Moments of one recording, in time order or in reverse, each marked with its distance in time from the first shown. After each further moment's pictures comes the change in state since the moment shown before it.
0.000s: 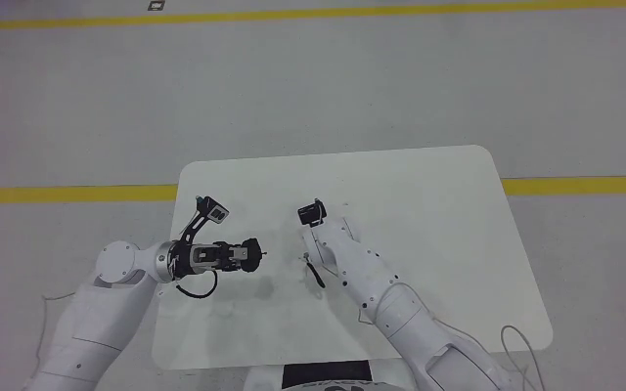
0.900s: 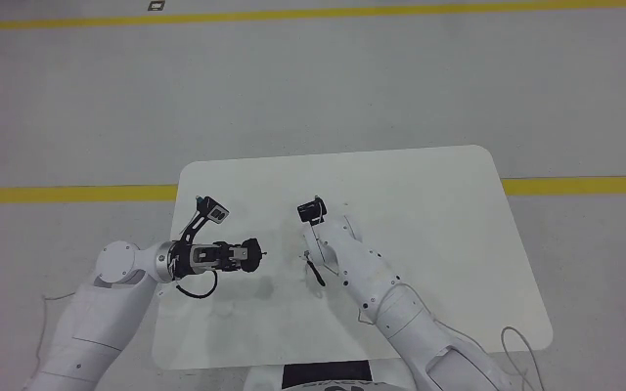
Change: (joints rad) left arm 0.000 0.000 0.000 0.000 0.000 0.000 0.000; right arm -0.016 0.001 0.028 -0.051 -0.018 -0.020 0.000
